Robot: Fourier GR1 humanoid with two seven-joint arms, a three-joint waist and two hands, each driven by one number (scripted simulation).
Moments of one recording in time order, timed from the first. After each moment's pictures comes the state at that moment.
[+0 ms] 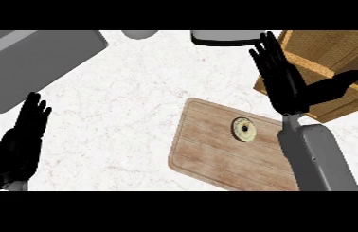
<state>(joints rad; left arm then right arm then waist) 0.08 0.47 -0.09 -1.68 0.35 0.40 0.09 -0.42 -0.19 0.06 -1.41 -0.43 -0.06 0.01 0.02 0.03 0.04</state>
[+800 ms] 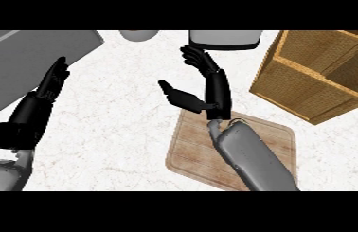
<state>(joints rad) -0.17 0.58 -0.20 -1.60 0.17 0.21 0.00 -0.61 -0.02 0.44 -1.25 -0.22 -0.66 -0.07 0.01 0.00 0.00</state>
